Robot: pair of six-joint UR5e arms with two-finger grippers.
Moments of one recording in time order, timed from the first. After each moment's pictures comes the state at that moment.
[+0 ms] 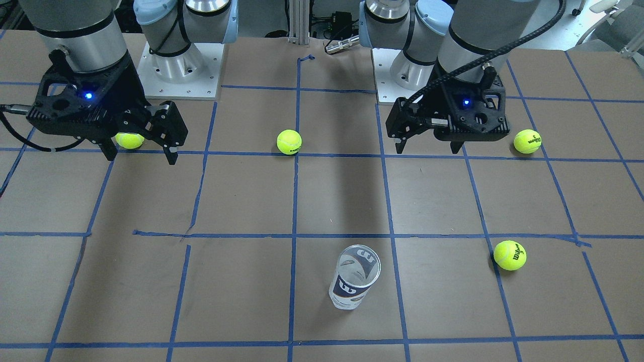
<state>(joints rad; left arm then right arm) -1.61 -1.65 -1.47 -1.56 1.58 -0.08 1.60 -1.50 1.49 -1.74 -1.58 0.10</state>
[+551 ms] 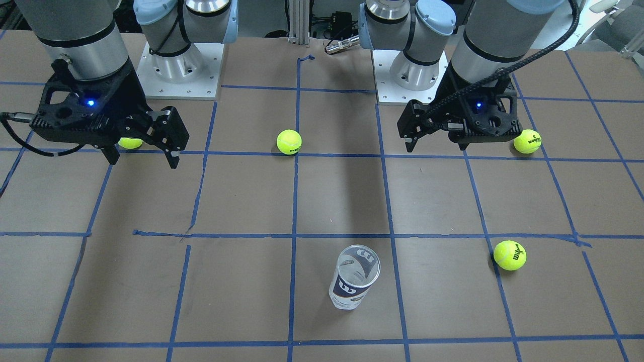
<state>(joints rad) -1.58 -1.63 -1.51 -1.57 1.58 -0.08 1.60 -1.48 1.49 -1.74 -1.57 0.10</state>
